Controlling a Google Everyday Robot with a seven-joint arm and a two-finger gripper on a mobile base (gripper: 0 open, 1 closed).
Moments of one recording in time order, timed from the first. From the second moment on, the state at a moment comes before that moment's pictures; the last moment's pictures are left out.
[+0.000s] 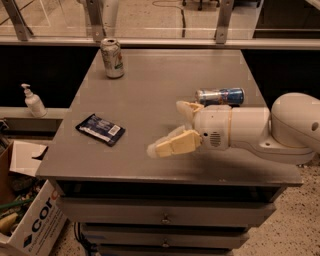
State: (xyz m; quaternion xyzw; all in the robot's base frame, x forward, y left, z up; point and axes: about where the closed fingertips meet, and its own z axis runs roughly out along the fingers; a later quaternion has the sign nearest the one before) arm 0.488 -0.014 0.875 -0.41 0.68 0.38 0.47
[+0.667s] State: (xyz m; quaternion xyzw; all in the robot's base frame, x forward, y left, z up) arm 0.516 0.039 0.892 -0.40 0.64 0.42 0.51
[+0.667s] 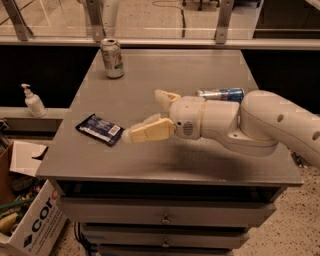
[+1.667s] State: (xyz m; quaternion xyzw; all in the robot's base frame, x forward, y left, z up) arm 0.530 0.081 0.901 -0.38 0.62 0.43 0.53
